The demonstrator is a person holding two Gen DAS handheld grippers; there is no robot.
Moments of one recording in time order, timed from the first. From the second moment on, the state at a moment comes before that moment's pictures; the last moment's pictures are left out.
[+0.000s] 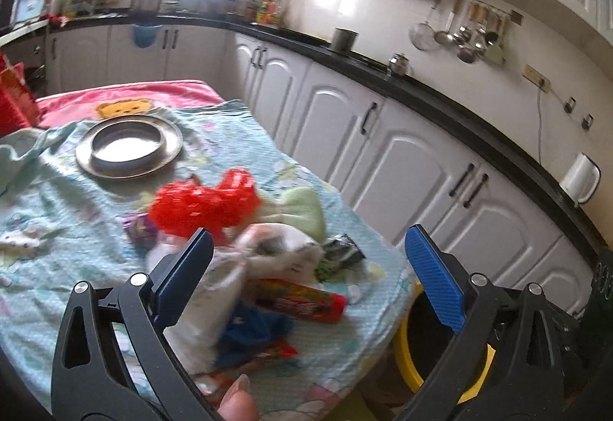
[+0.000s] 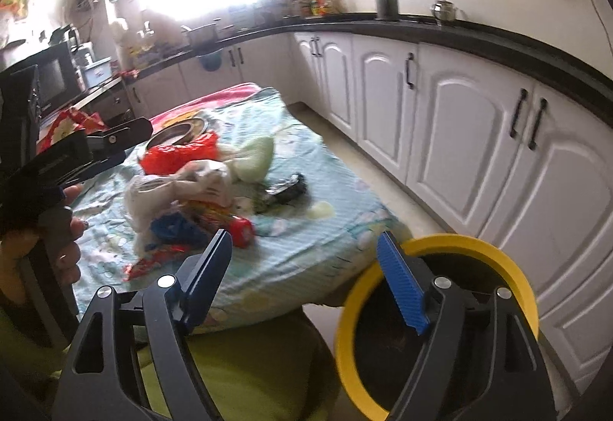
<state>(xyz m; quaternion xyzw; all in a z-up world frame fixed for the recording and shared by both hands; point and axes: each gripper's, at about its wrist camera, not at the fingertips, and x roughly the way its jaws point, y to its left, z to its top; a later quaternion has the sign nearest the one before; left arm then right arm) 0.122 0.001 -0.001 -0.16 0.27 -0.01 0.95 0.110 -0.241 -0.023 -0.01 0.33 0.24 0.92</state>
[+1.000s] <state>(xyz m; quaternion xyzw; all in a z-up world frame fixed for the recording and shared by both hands) 0.119 0.094 -0.051 -0.26 0.33 0.02 0.91 0.156 -0.149 -0.066 -0.11 0.35 0.33 0.87</state>
